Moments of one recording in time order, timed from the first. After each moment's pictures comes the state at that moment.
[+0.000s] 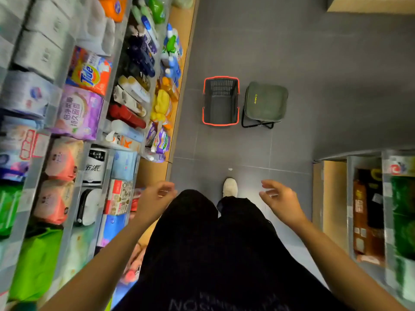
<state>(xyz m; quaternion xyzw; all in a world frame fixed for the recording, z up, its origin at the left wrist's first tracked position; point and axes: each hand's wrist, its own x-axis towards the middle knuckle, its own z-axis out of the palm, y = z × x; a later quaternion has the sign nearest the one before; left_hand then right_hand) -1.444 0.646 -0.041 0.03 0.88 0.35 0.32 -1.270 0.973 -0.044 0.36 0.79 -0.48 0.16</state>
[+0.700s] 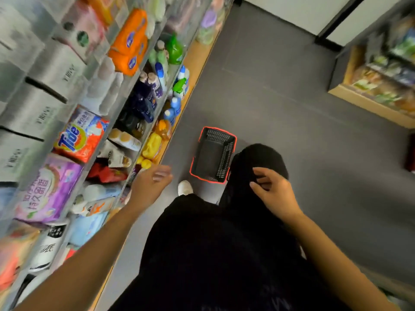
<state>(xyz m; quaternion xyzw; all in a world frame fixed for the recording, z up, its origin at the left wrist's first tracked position) -1.790 0.790 -0.073 -0.06 0.84 0.47 0.27 -1.690 1.112 0.020 0.24 0.87 -0.40 0.15</state>
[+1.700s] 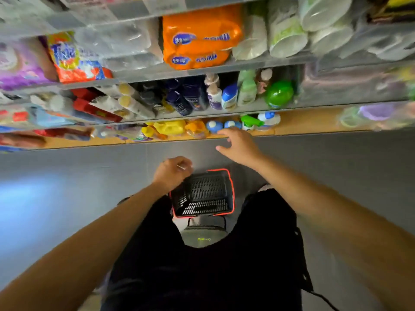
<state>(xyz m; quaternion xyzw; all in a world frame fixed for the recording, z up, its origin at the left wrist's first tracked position) -1.993 1.028 -0.236 -0.51 0.73 0.44 0.13 -2.233 1.122 -0.245 -0.46 0.76 -0.22 0.39</state>
